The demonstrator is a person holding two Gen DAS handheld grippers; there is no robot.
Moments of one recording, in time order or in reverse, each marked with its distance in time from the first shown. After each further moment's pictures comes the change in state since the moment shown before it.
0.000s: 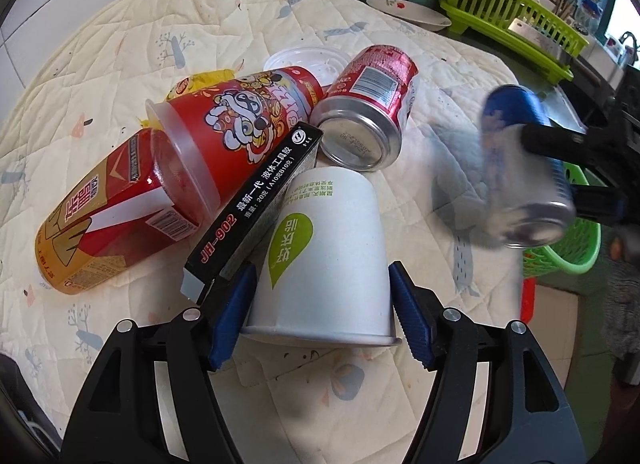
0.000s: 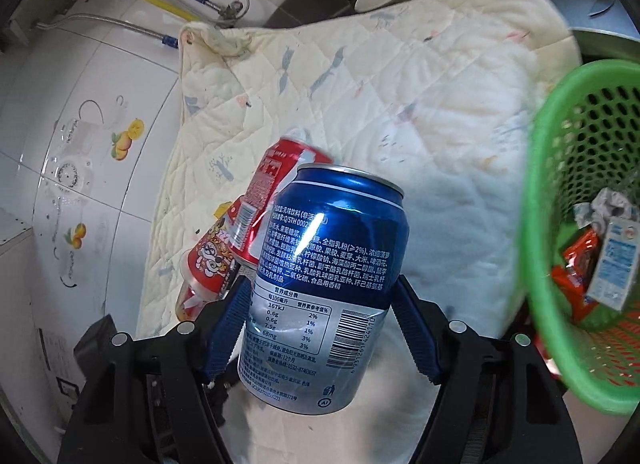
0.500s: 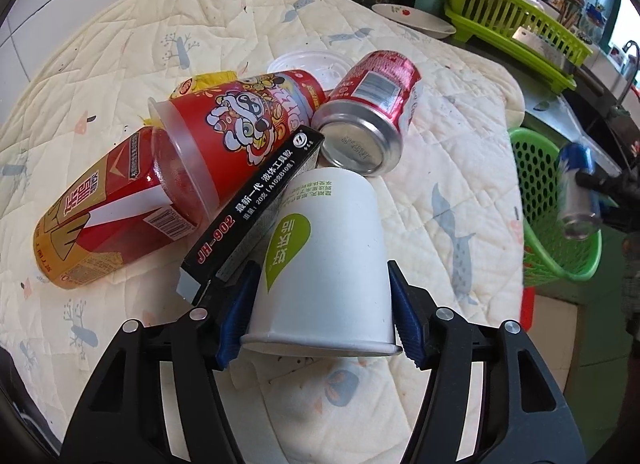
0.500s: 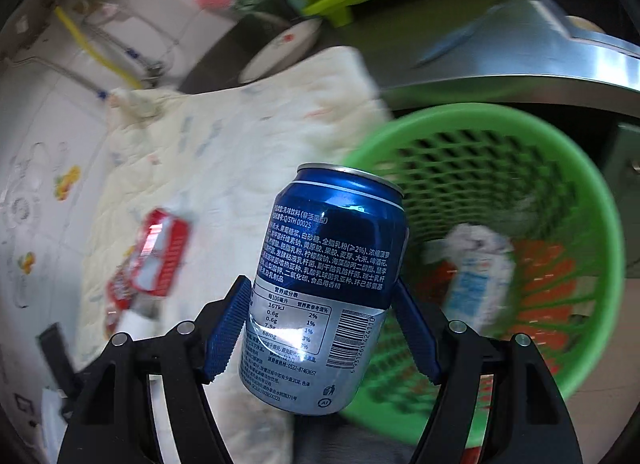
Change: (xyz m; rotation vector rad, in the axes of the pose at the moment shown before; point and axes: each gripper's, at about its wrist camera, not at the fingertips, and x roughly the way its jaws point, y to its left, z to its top) left arm -0.003 -0.001 -0.003 -0.032 -0.033 -0.006; right arm -0.095 -0.113 0.011 0.022 -0.130 -0.270
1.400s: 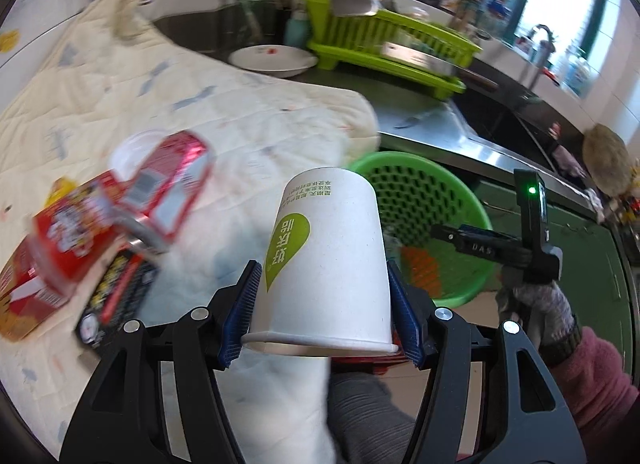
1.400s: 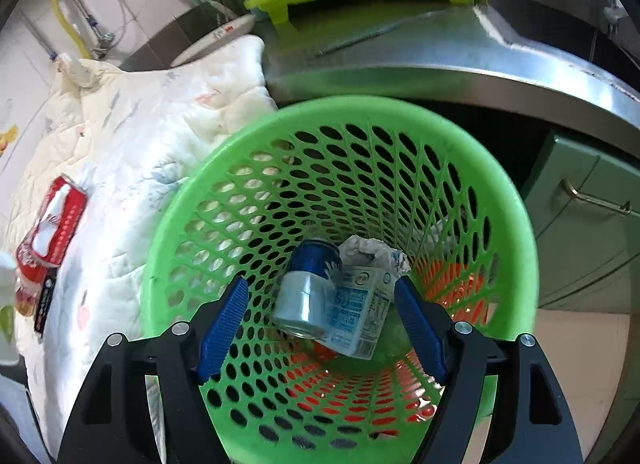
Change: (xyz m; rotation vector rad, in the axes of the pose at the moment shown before) left arm -0.035 -0.140 0.025 0.166 -0.099 -0.273; right arm 0.000 -0.054 -0.021 -0.133 -0.059 -0.249
